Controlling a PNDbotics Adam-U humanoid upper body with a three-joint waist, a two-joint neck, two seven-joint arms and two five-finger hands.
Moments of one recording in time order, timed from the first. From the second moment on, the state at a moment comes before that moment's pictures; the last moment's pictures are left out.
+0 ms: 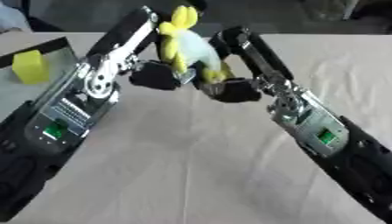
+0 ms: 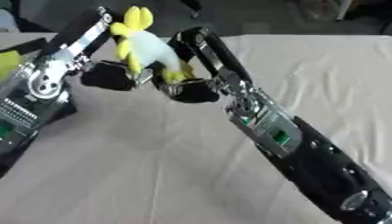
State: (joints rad) left arm -0.84 0.38 -0.59 -1.73 -0.30 0.52 -0.06; right arm -0.62 -0.41 0.52 -1.75 0.17 0.10 -0.15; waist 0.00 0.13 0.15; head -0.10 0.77
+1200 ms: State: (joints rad) left arm -0.74 0.50 -0.52 -1.80 -0.30 0.53 -0.09; right arm -0.60 -0.44 0.49 -1.75 0.32 0.26 -0.03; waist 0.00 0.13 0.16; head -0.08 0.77
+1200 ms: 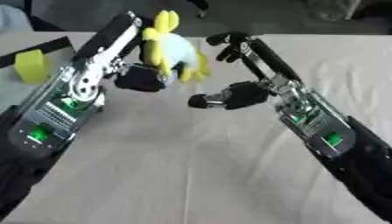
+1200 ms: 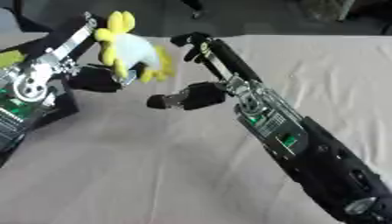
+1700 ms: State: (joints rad) left arm -0.61 0.63 -0.38 -1.83 -0.28 0.55 0.03; right arm -0.58 -0.46 0.47 -1.77 0.30 0.29 -0.07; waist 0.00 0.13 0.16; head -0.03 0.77
